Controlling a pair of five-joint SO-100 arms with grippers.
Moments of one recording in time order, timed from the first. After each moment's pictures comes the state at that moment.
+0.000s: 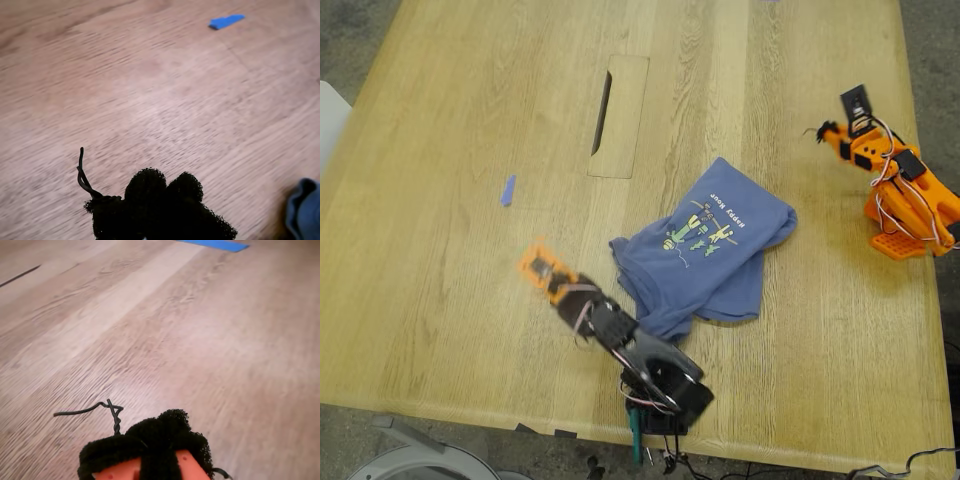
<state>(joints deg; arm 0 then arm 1) -54.4 158.6 155.0 35.1 -92.1 53.3 194.2 177.8 33.0 -88.7</state>
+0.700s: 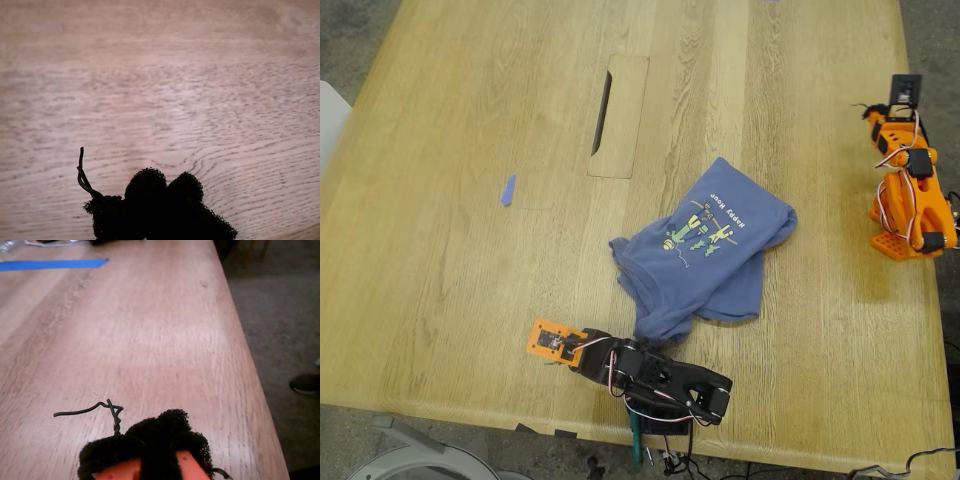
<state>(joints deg) -71.4 200.4 176.7 63.0 -97.8 80.2 194.5 183.3 33.8 -89.3</state>
